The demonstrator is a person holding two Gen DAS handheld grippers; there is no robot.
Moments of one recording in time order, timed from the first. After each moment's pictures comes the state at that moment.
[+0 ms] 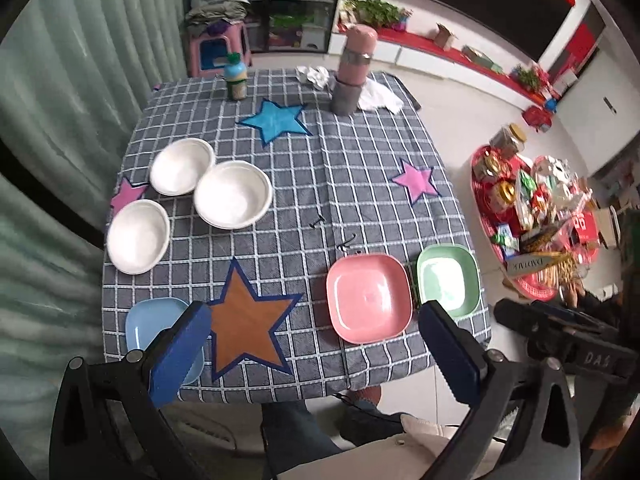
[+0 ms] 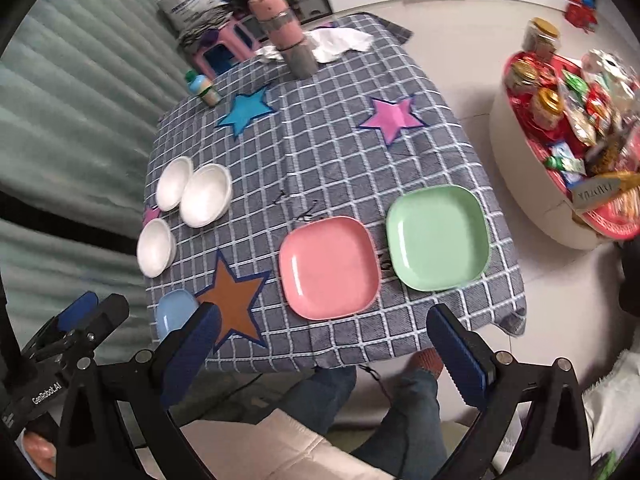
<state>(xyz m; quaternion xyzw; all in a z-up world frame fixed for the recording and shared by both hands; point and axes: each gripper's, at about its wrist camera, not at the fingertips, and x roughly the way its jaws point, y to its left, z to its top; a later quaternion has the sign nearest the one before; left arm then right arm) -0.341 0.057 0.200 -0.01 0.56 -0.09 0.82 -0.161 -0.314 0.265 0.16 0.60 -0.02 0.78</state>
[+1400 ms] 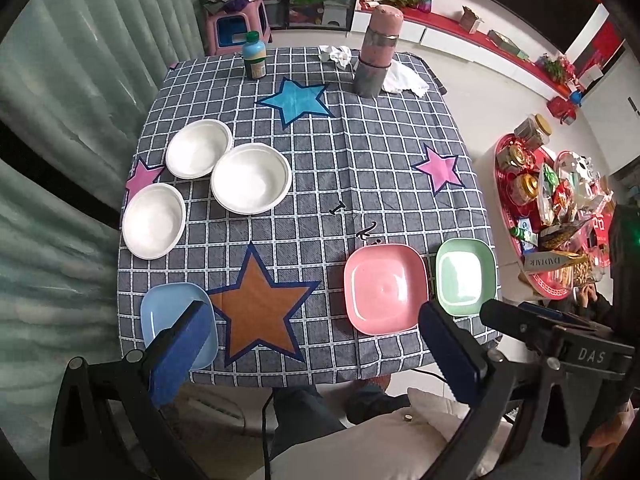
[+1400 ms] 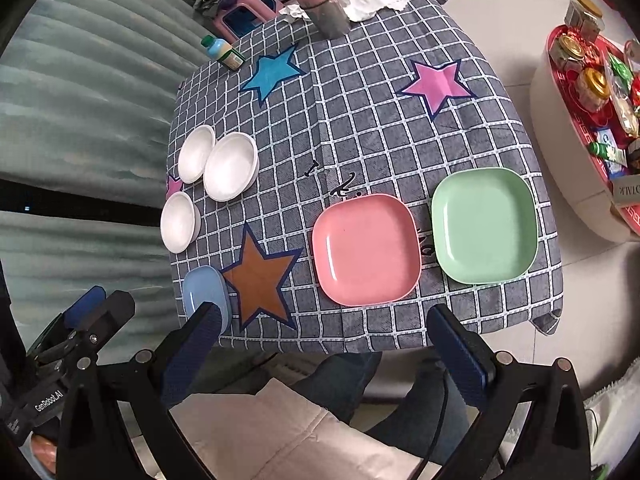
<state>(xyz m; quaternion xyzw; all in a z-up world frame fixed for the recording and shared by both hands) -0.319 0.054 0.193 0.01 0.60 -0.06 0.79 -0.134 -0.318 0.235 0.22 0.66 0.04 0.72</state>
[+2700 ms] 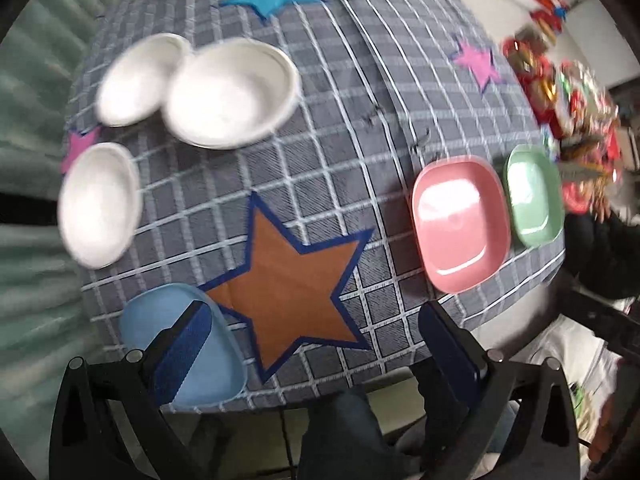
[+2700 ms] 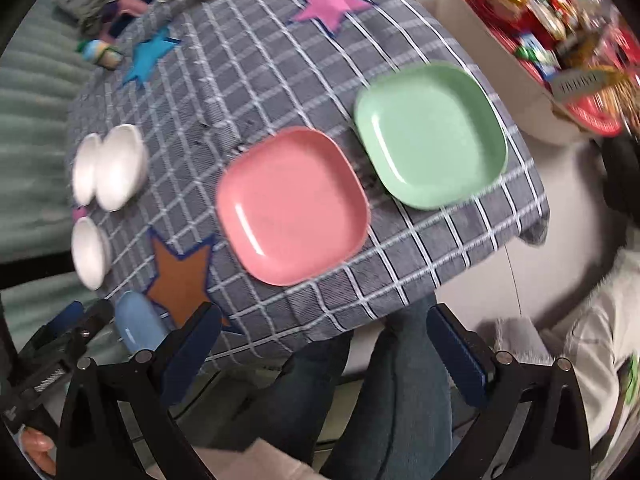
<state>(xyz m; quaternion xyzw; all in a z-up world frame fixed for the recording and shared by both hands) -0.277 0.087 0.034 0.09 0.71 -0.14 0.69 -0.164 -0.305 0.143 0.24 0.71 -0.15 0.65</state>
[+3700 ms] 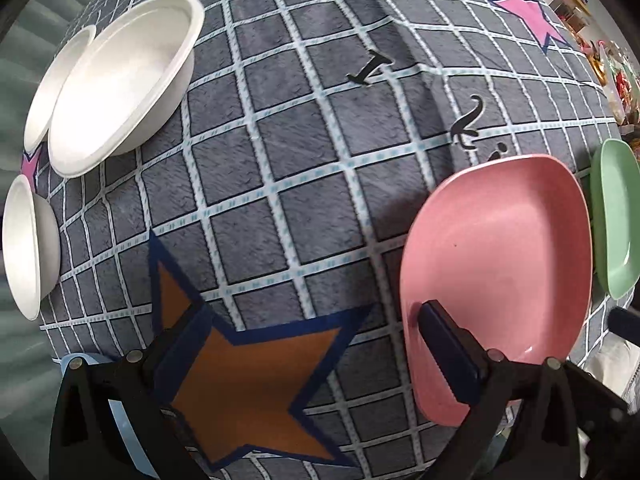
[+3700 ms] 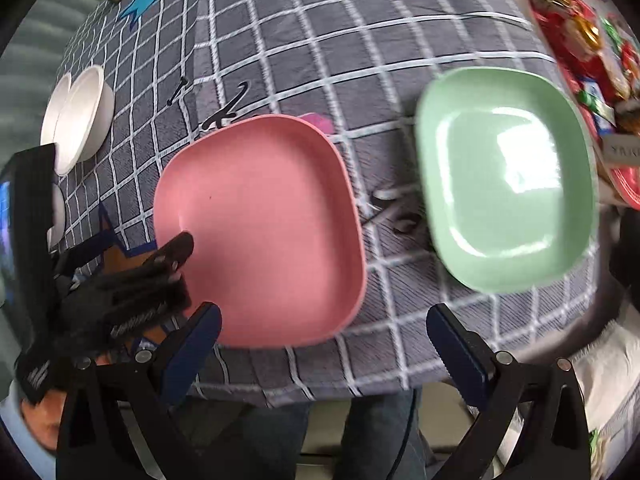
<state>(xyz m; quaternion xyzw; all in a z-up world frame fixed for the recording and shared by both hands) -0.246 0.049 -0.064 0.13 0.71 -0.08 0.69 -0.114 -0.286 0.040 0.16 0.74 -0.05 0.65</state>
